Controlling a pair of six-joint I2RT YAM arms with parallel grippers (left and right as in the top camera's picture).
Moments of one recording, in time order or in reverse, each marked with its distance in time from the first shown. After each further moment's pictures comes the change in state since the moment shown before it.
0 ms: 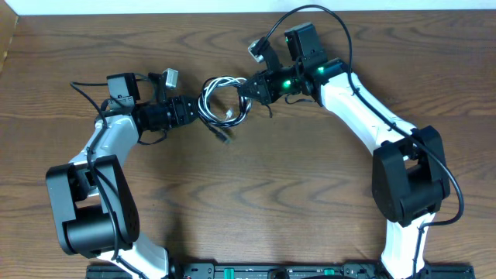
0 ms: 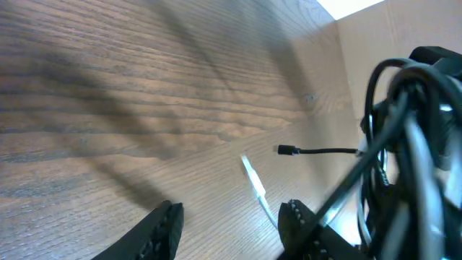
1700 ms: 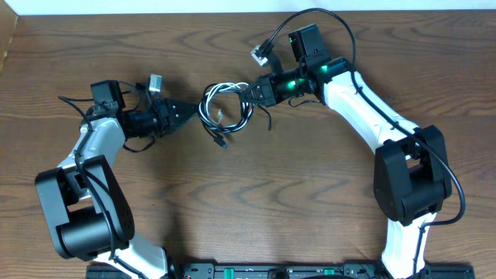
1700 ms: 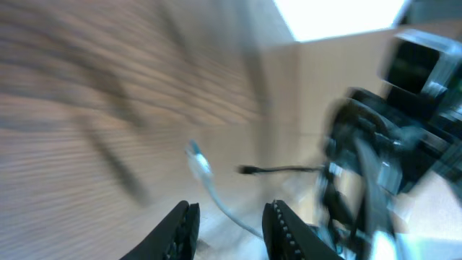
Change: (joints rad) left arm 0.097 0.000 0.000 -0.123 0.170 -0.100; right arm -0.018 0.000 0.000 -0.081 -0.102 0.068
